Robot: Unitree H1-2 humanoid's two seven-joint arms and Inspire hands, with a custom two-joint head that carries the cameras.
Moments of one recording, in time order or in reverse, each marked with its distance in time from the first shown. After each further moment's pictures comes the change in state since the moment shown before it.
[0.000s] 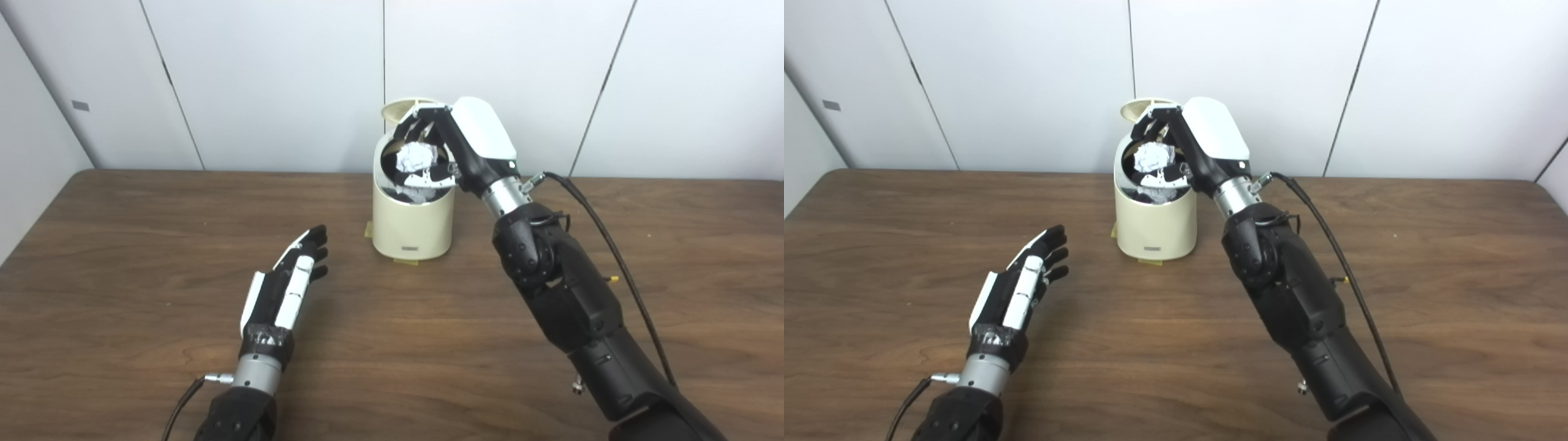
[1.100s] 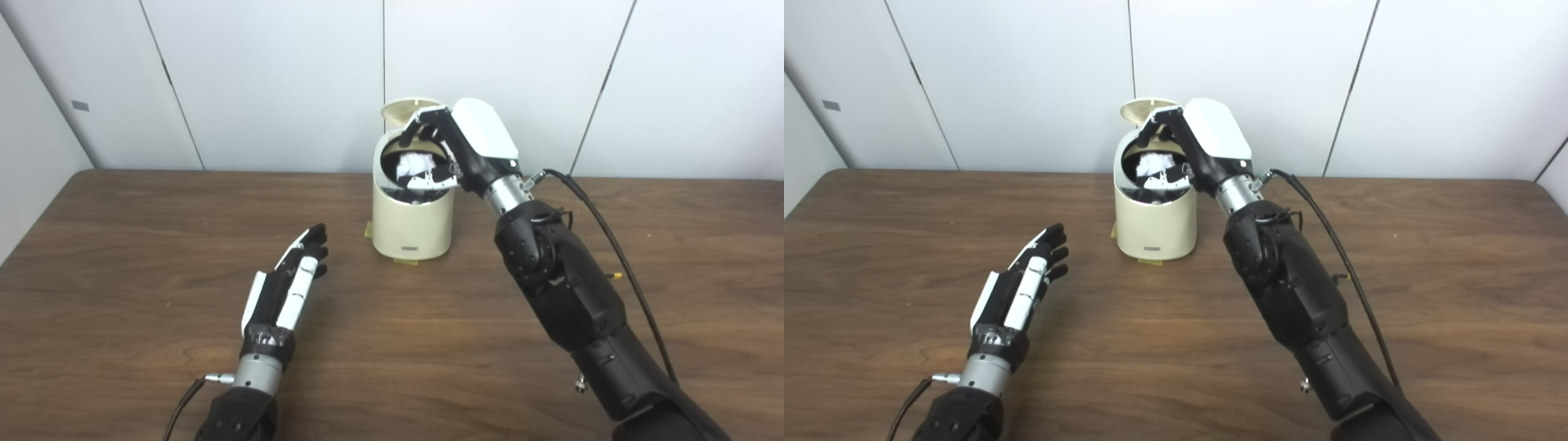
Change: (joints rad) left arm 0.001 0.003 -0.004 -0.003 -0.004 0.000 -0.003; right arm -0.001 -0.013 0.010 -0.023 -0.019 0.054 0.035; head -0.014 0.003
